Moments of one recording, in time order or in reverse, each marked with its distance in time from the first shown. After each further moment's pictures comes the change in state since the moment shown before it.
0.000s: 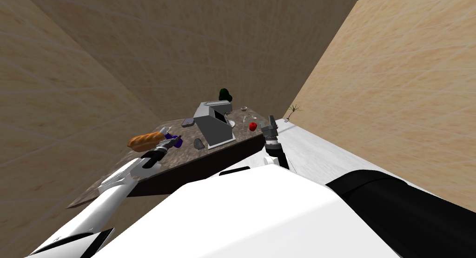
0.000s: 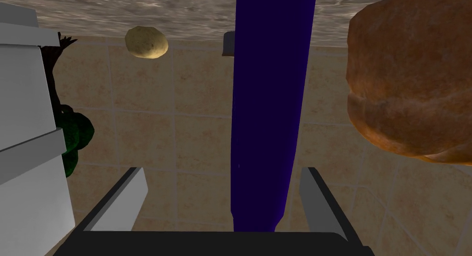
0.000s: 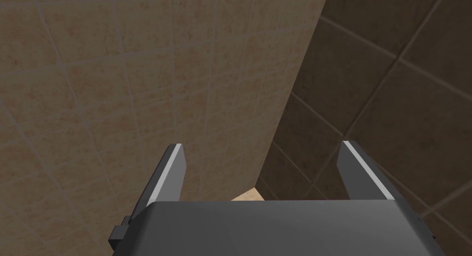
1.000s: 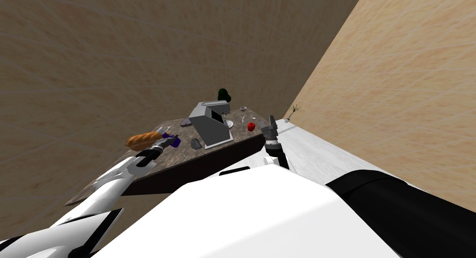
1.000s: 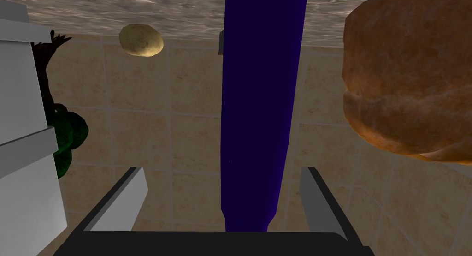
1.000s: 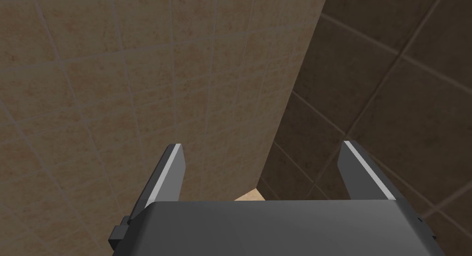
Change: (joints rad) left arm -0.143 0.035 -0.023 0.267 0.001 -0.153 0.006; right arm 0.000 0.000 0.000 0.000 0.000 0.000 0.000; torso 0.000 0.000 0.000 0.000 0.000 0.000
